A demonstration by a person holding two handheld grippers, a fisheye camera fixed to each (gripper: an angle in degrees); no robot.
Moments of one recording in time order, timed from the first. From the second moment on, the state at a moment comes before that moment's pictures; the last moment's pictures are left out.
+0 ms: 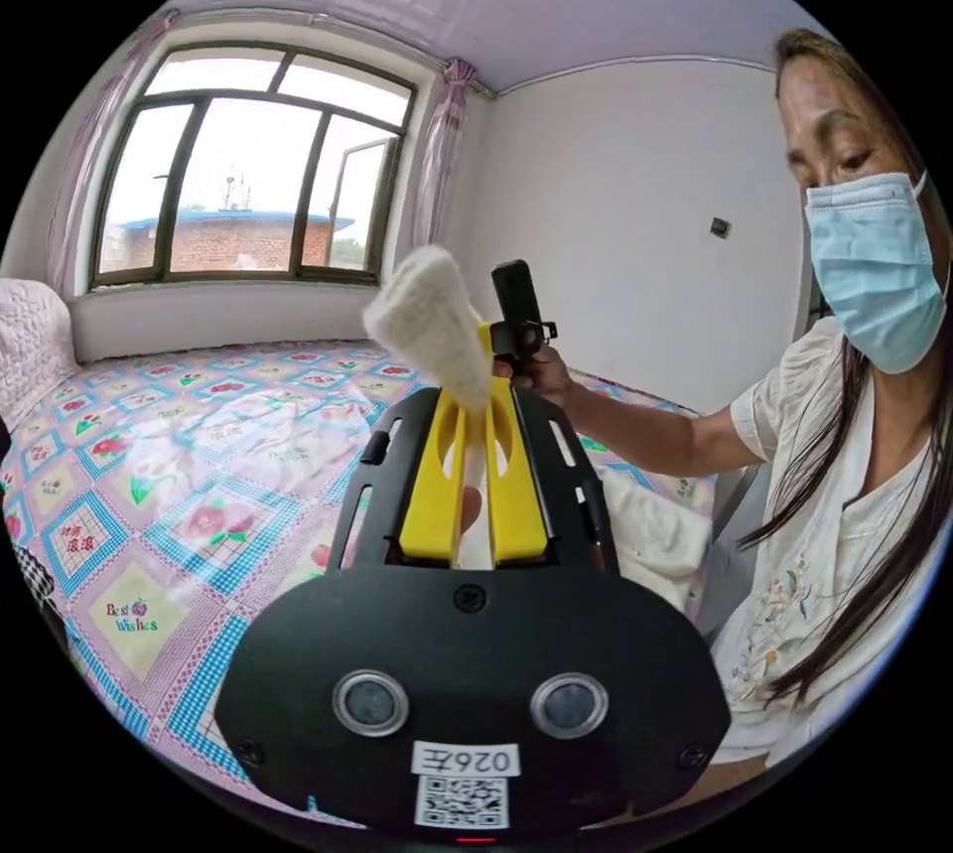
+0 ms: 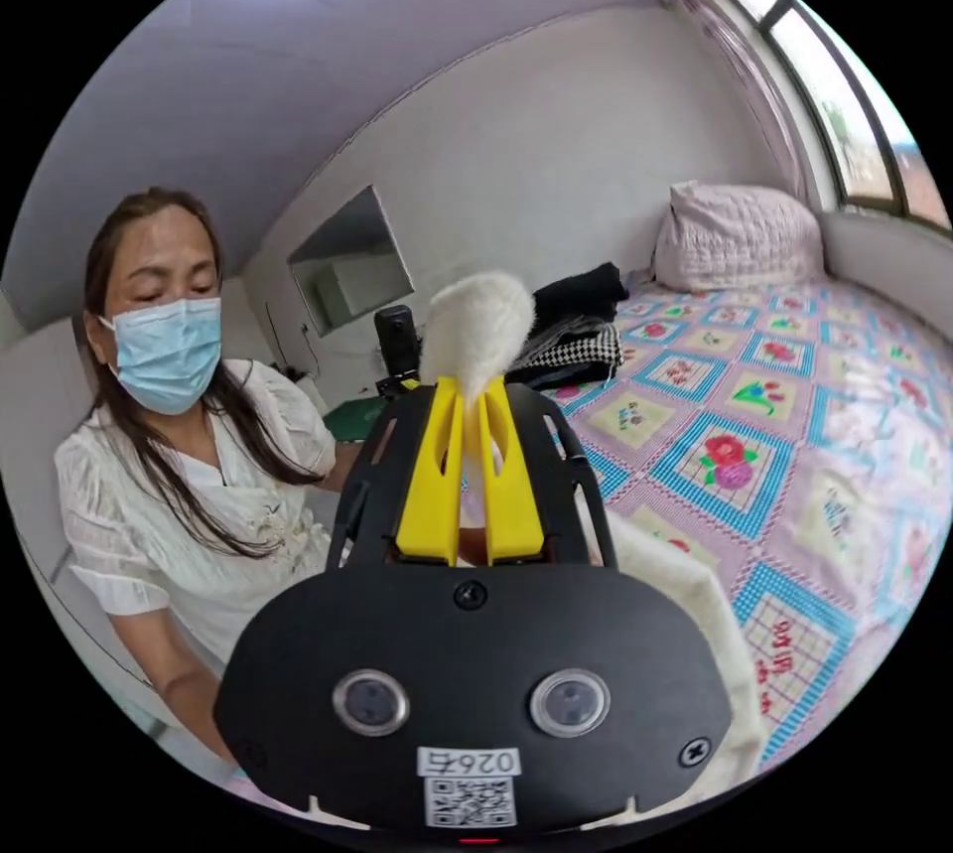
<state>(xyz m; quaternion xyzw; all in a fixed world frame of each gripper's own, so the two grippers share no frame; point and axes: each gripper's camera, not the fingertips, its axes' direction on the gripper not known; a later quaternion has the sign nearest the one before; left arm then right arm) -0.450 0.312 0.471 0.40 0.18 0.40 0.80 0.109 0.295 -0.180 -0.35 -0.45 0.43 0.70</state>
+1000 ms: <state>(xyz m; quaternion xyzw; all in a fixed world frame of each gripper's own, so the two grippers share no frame) -0.260 0.233 0.675 0.19 -0.02 0.20 0.96 0.108 0.307 -0.388 -0.58 -0.16 0.53 0.59</state>
